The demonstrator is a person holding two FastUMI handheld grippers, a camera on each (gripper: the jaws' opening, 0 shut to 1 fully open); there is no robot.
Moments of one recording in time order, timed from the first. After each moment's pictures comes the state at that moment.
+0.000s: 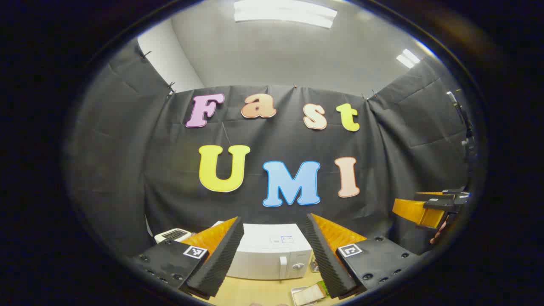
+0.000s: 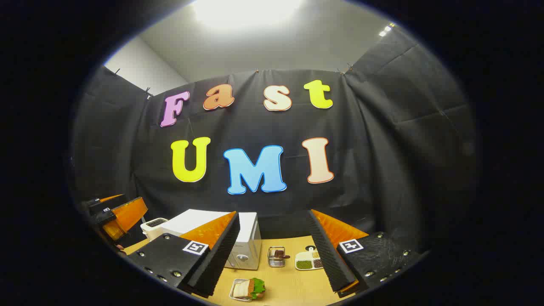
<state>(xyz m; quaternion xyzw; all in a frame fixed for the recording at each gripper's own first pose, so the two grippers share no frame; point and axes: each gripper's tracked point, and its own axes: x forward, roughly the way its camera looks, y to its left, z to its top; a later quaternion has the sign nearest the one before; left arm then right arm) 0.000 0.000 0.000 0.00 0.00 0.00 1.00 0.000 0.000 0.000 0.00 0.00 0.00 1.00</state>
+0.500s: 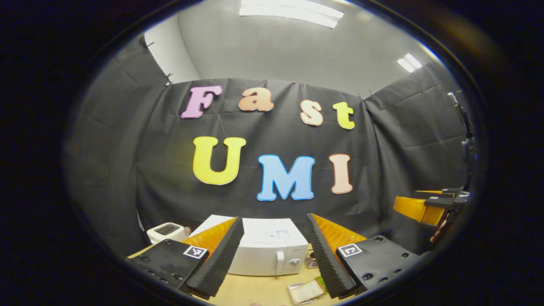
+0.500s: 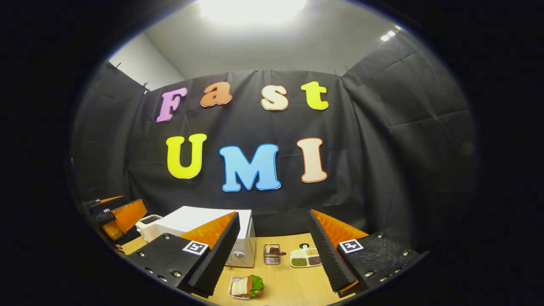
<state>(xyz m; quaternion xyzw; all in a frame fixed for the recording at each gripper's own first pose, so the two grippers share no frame) 0.002 0.013 -0.017 -0.02 0.02 -0.03 1.00 -0.013 0.007 -0.006 -0.01 0.00 -0.03 1.00</state>
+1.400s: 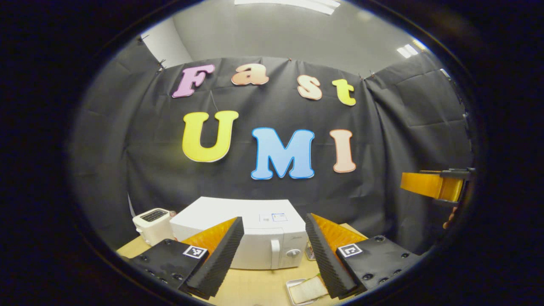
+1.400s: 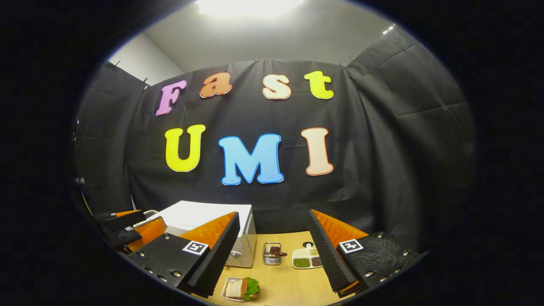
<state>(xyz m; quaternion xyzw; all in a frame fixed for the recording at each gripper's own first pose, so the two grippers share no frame) 0.070 -0.022 -0.125 -0.01 0.09 -0.04 1.00 0.044 -0.013 -0.046 -0.01 0.04 -0.01 1.00</state>
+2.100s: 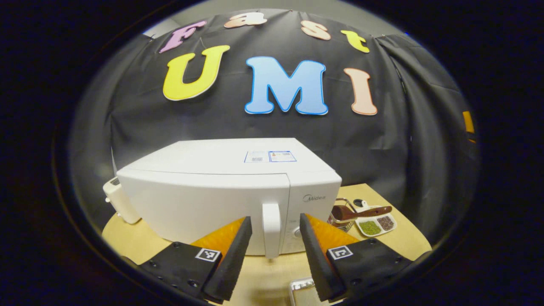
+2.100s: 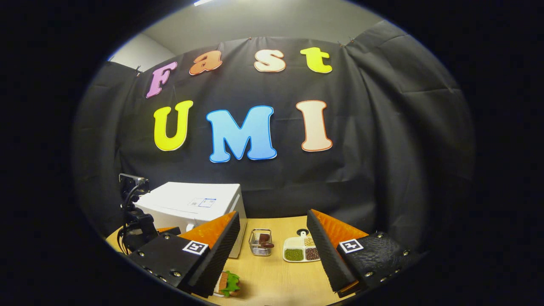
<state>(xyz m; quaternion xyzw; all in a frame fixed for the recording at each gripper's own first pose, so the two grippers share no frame) 0.191 -0.043 -0.337 0.00 0.25 -0.02 0.97 0.096 -0.059 -0.108 -0.01 0.10 -0.01 0.99</state>
